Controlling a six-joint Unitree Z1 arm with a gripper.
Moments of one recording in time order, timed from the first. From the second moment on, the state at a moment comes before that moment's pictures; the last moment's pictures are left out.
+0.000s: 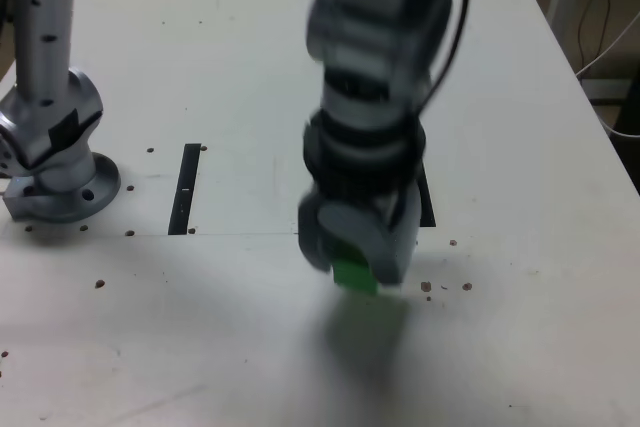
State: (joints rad) arm -0.49 1.98 -1.53 1.19 0.08 -0.14
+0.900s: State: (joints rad) arm -0.13 1.92 -1.84 1.51 0.13 0.06
